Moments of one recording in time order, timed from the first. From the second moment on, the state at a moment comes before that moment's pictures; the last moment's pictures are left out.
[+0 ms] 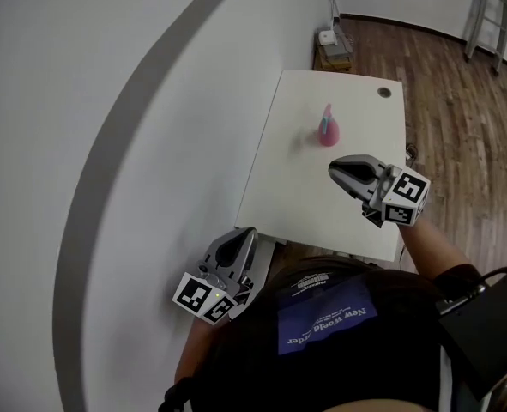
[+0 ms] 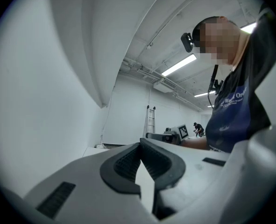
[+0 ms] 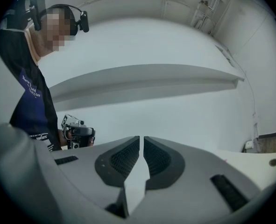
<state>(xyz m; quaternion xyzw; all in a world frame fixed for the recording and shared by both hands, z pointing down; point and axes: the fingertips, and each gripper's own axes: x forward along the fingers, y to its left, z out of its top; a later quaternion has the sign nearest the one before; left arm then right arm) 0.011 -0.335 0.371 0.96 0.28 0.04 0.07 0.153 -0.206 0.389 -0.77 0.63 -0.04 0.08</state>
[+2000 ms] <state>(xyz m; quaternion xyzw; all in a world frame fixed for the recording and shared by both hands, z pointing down) 0.289 -0.310 0.530 0.90 0.38 0.20 0.11 0.442 -0.238 0.640 -0.76 0.59 -0.22 -0.13</state>
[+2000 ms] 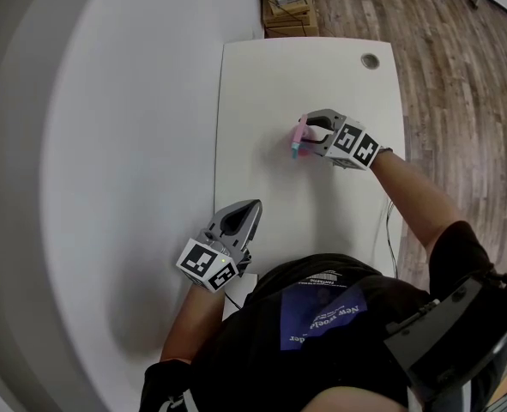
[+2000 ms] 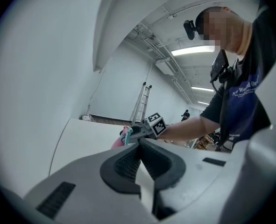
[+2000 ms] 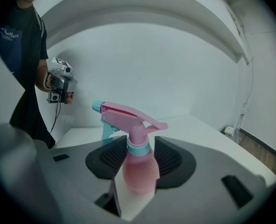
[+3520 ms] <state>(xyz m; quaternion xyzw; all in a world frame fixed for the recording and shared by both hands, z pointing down) 0.358 -0.274 0.435 0.87 0.45 0.07 0.18 0.408 -0.177 0.361 -0.77 0.57 -0.07 0.30</state>
